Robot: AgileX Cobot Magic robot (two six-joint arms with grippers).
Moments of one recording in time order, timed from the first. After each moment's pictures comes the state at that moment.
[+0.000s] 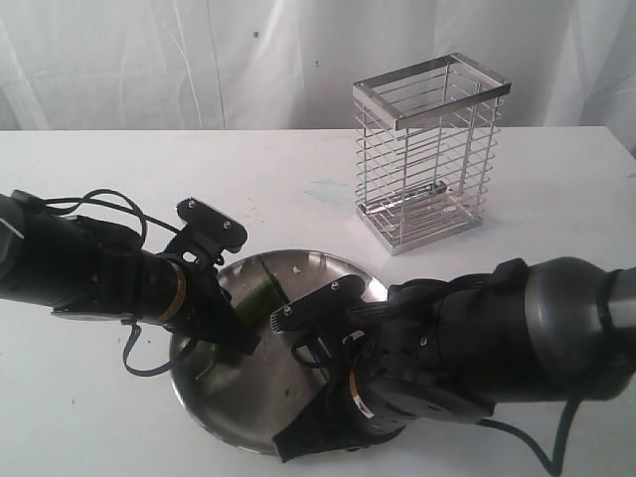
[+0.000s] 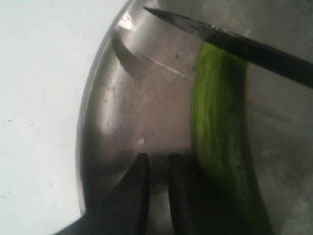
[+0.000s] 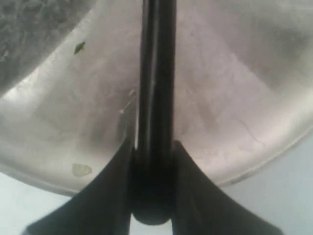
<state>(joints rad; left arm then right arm) -0.50 1.81 -0.85 1.09 0.10 -1.02 0.94 1.73 -0.81 -0.43 0.41 0.76</state>
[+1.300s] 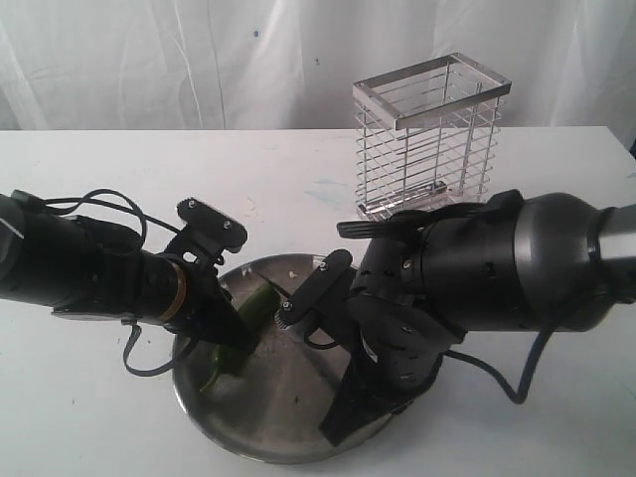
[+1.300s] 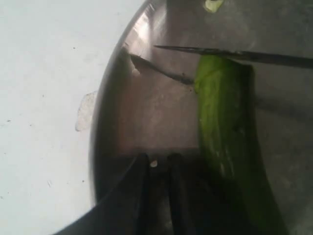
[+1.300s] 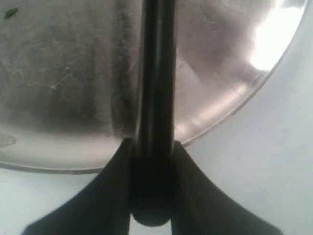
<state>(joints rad) -0.50 1.81 -0.85 1.09 0.10 -1.02 0.88 1.74 -0.96 -0.40 0.75 0.35</state>
